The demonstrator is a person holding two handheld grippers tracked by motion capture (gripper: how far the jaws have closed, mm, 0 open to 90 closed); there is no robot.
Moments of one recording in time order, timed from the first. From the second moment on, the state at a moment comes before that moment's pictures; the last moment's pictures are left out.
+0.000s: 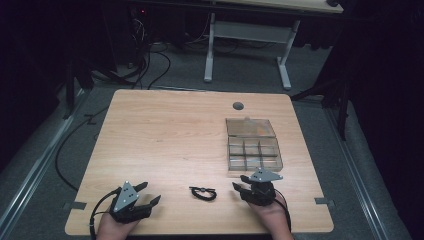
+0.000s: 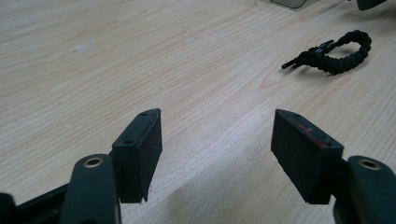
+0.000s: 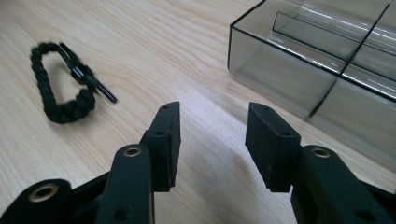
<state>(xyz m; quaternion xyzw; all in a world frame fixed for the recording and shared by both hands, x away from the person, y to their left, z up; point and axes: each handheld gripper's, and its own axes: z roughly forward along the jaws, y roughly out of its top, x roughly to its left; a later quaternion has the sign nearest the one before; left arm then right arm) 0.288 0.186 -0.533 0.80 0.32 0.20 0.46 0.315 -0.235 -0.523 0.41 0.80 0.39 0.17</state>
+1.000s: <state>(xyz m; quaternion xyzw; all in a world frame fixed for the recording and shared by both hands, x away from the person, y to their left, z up) 0.290 0.186 -0.533 0.81 0.33 0.19 0.45 0.314 -0.153 -0.523 0.30 0.85 0.41 0.08</state>
